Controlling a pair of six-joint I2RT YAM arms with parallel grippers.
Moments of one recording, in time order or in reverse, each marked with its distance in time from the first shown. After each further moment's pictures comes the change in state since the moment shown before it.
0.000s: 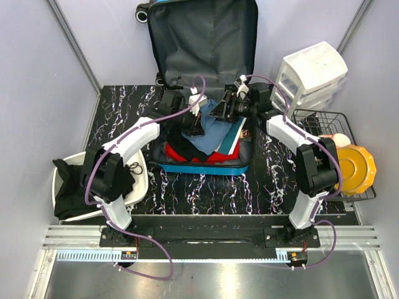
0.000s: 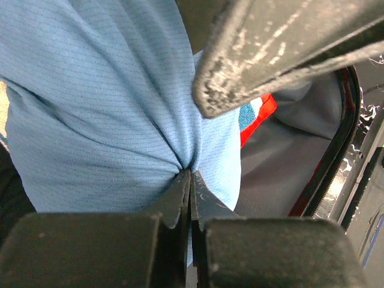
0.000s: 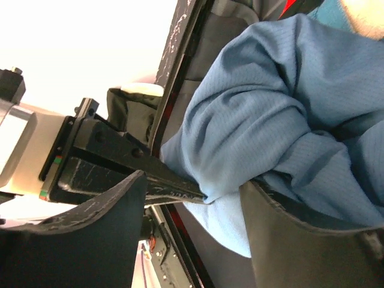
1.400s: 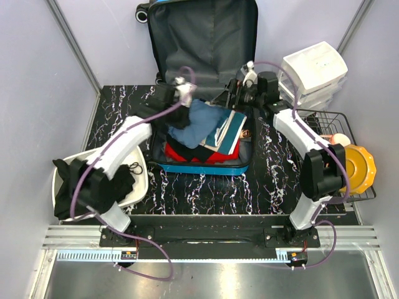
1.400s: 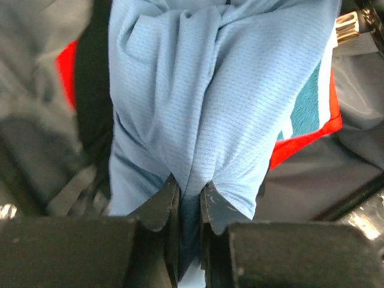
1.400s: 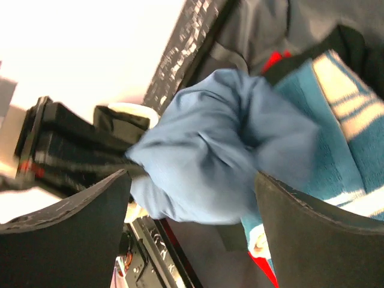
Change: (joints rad) left arm -0.080 -0.070 0.124 -0.190 -0.464 -0.055; right arm -0.032 -0.029 0.092 -0.113 0.072 -0.107
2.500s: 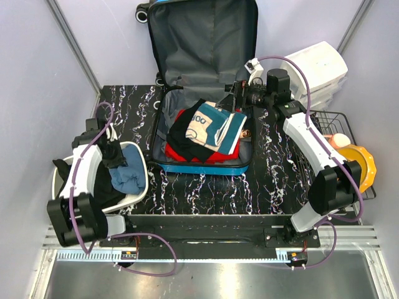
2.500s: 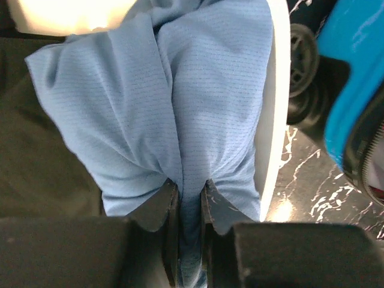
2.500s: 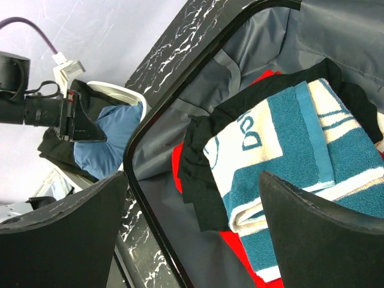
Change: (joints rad) left arm 0.745 -0.444 -0.516 -0.352 0.015 -0.182; right arm -0.005 -0.187 0.019 -0.122 0.000 -0.261
